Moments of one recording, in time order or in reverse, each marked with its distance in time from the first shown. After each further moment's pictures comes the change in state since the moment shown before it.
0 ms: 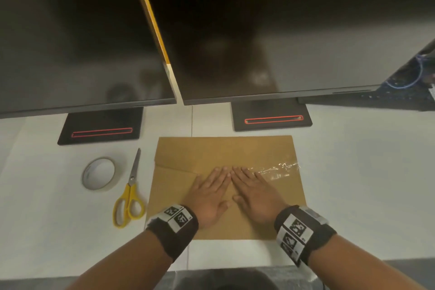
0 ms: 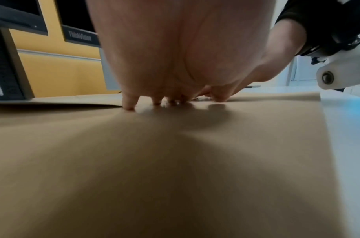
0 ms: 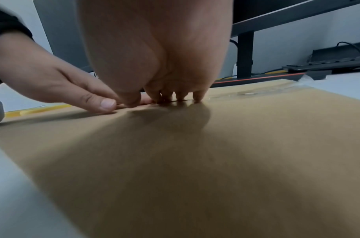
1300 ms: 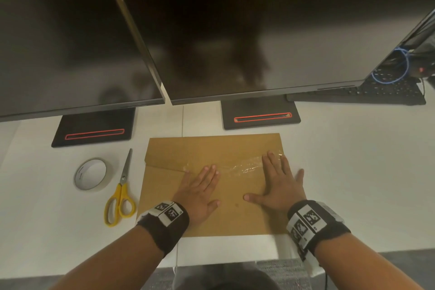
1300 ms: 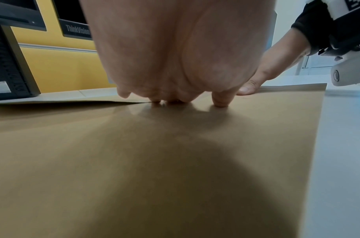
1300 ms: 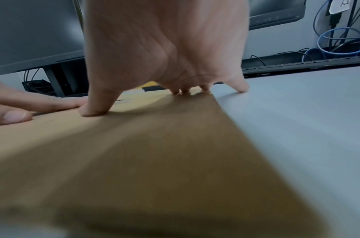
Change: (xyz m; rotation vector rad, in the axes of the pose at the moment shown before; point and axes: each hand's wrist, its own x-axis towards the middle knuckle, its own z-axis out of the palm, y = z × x) left_hand 0.003 0.002 0.008 0.098 0.013 -0.044; right_hand -0.035 0.053 -0.016 0.081 0.049 0.459
